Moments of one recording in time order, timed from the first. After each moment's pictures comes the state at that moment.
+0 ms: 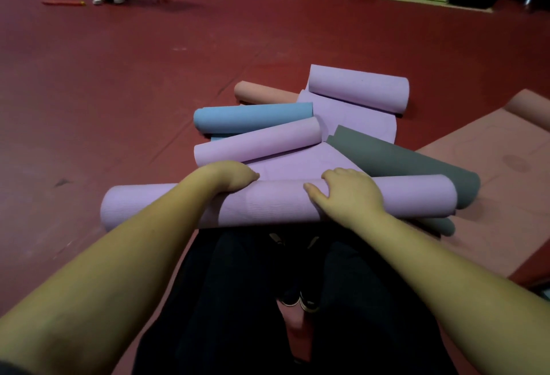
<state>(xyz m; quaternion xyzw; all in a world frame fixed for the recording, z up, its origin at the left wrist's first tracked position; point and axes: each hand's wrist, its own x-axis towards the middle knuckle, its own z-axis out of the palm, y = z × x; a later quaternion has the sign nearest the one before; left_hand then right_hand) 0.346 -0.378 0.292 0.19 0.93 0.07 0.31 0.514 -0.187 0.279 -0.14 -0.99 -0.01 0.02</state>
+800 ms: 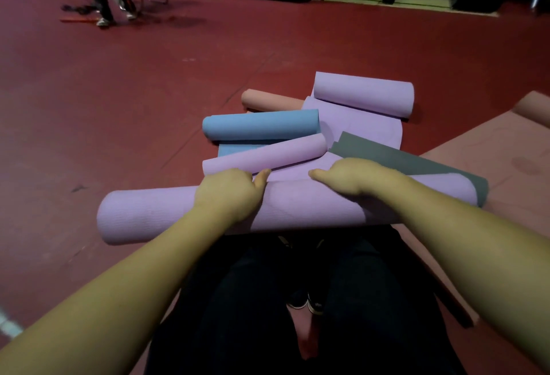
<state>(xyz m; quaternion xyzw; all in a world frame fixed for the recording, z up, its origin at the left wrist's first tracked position) 0.417 -0.409 0.310 0.25 0.97 0.04 0.02 0.493 -0.184 0.342 -0.16 -0.96 0.11 -0.20</state>
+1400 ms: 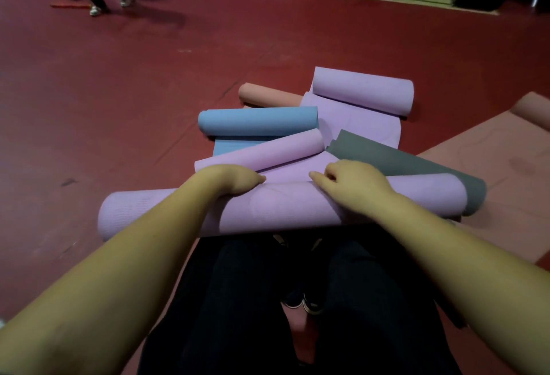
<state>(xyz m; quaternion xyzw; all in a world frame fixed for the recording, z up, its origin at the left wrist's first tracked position) 0.368 -0.384 0.321 0.17 0.92 0.09 0.35 0.498 -0.181 0.307 -0.12 -0.99 0.07 -0.02</state>
